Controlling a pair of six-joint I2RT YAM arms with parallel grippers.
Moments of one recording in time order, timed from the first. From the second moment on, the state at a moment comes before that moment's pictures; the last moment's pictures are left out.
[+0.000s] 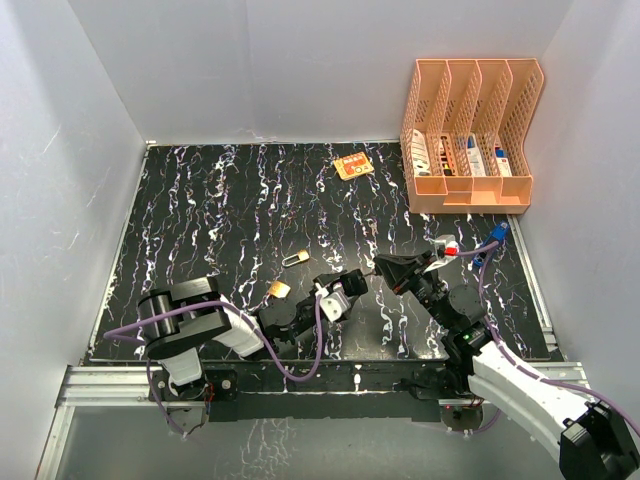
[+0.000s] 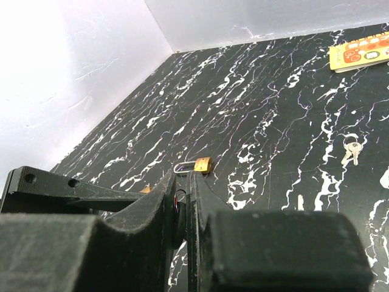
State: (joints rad) left arm -1.20 1.71 0.37 1.41 -0.19 0.38; right arm 0.54 0.59 0.08 0.66 -0.08 0.48
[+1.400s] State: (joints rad) left arm -1.20 1.64 0.50 1.17 -0.20 0.34; right arm 0.54 0.65 0.07 0.76 -0.13 0.45
